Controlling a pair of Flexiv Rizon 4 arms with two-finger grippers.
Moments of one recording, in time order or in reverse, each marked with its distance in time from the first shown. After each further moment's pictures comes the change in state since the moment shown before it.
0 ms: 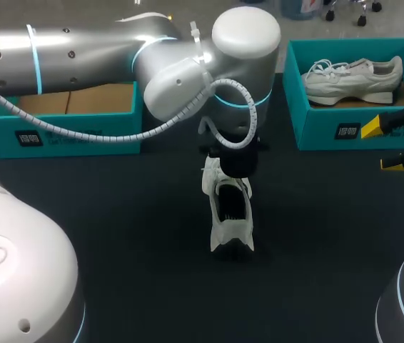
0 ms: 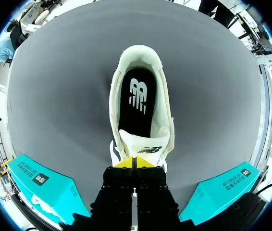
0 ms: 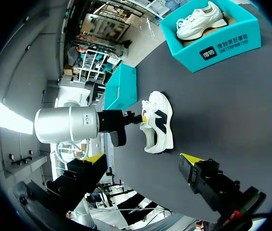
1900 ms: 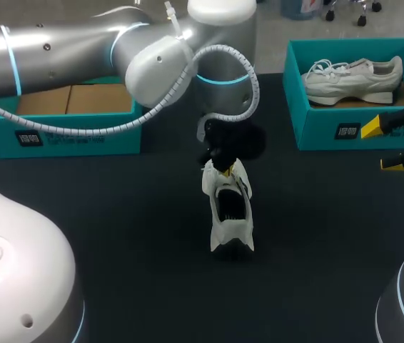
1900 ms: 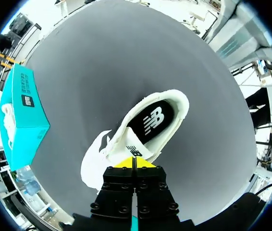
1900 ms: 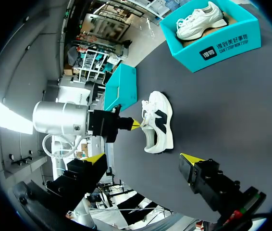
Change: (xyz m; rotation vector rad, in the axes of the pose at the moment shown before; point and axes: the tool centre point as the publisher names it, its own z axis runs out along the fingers) left arm 0.028 -0.022 -0.026 0.148 0.039 -0.823; right arm 0.000 0.000 0.000 0.000 0.000 0.000
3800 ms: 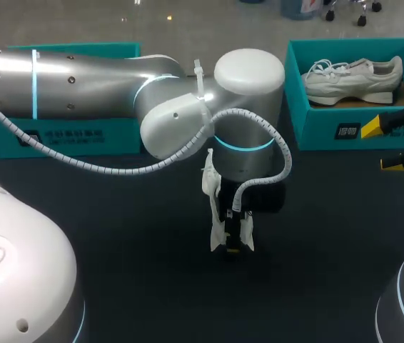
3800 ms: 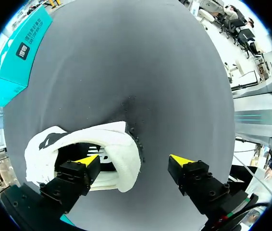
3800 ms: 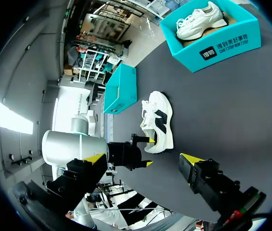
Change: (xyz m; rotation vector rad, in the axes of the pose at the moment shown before) left arm 0.087 -0.082 0.056 -0.029 0.075 -0.543; right arm 0.000 0.000 0.000 0.000 0.000 0.000
